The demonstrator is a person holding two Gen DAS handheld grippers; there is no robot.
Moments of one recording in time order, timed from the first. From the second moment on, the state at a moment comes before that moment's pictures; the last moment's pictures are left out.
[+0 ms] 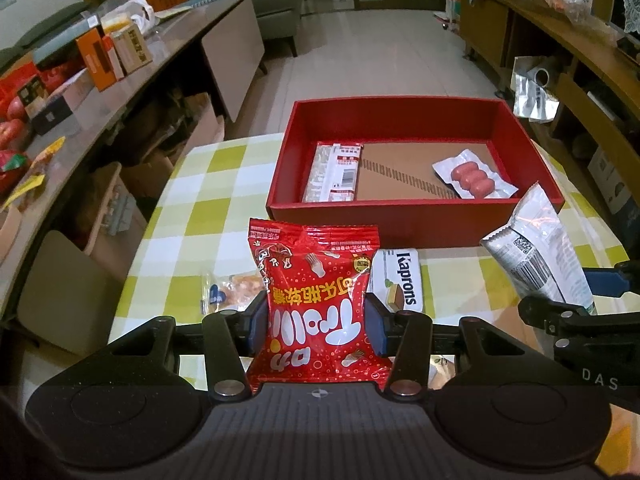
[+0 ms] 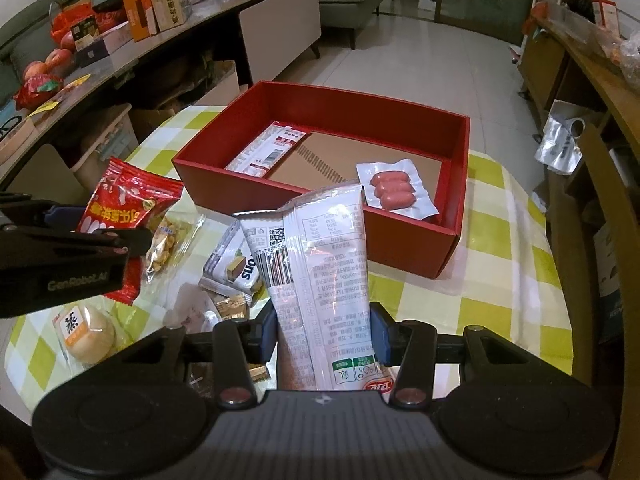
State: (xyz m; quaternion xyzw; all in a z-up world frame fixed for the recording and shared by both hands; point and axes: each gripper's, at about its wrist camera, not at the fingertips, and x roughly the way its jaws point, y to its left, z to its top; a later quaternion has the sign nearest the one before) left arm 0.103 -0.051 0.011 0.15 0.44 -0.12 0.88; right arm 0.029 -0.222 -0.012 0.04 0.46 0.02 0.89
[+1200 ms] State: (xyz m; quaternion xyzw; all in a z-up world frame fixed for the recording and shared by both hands) left arm 0.198 -0.104 0.024 0.11 0.41 -0.11 0.90; right arm 0.137 -0.270 -0.003 0.09 0.41 -0.04 0.91
